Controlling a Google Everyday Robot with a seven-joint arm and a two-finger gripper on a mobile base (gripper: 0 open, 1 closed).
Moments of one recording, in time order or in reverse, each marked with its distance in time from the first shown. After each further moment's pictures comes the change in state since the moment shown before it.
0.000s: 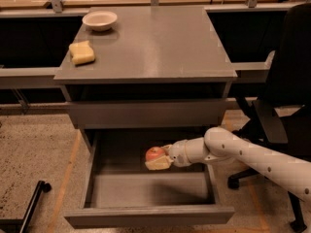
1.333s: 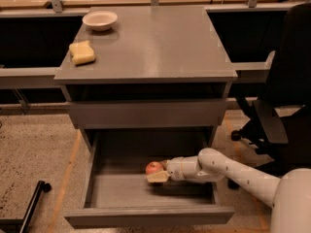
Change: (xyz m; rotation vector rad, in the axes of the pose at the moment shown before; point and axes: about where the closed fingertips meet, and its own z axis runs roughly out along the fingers) arm 0.091 -0.064 0.076 -0.033 -0.053 0.046
